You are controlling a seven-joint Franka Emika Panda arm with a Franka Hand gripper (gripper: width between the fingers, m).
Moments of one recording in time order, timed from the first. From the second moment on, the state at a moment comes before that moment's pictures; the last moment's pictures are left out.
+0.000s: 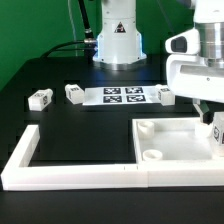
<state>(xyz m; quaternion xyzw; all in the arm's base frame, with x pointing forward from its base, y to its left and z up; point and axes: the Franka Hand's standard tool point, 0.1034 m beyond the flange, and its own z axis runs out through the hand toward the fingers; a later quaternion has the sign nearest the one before) 0.674 0.108 0.074 -0.92 0.38 0.00 0.07</state>
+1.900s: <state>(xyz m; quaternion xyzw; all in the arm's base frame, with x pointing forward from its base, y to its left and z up) 0.678 0.097 0.070 -0.71 0.70 0.01 0.07</state>
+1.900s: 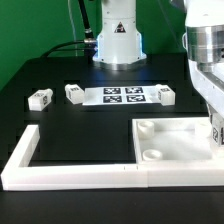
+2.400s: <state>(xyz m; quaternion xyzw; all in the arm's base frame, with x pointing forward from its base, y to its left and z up) 0.677 0.107 0.073 -0.90 0.43 -0.01 0.06</state>
